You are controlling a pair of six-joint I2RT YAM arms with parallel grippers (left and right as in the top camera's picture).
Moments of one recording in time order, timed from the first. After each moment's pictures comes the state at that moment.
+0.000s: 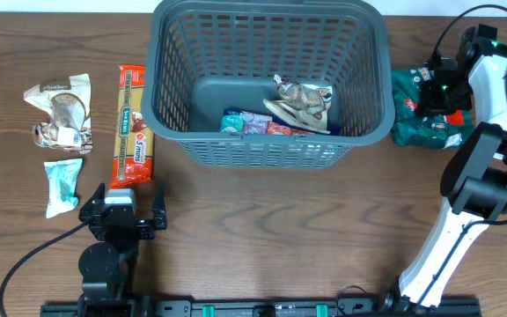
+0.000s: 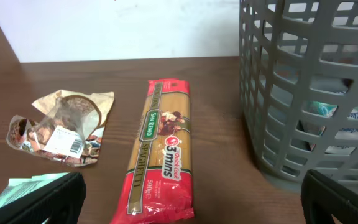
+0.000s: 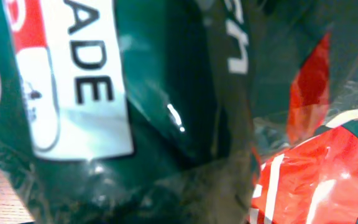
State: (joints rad) left arm -0.02 0.01 0.08 -0.28 -0.04 0.04; right arm -0.31 2.31 1.99 -1.15 -0.07 -0.30
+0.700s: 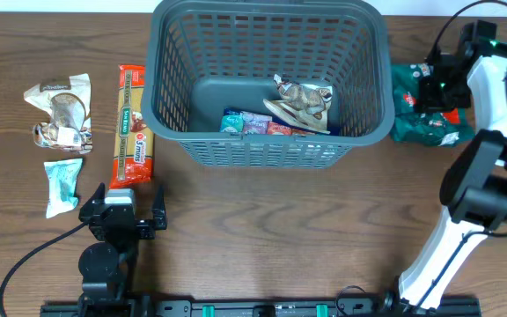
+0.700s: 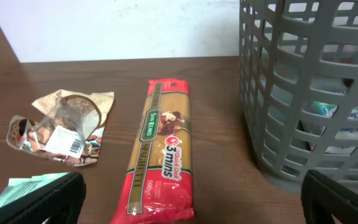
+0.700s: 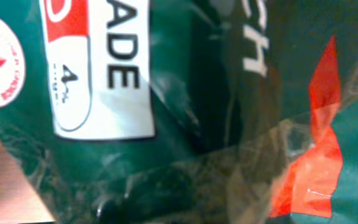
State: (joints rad) left arm -0.02 0.01 0.08 -0.28 -0.04 0.04; right arm -0.29 2.18 1.92 -1.13 -0.07 -0.25
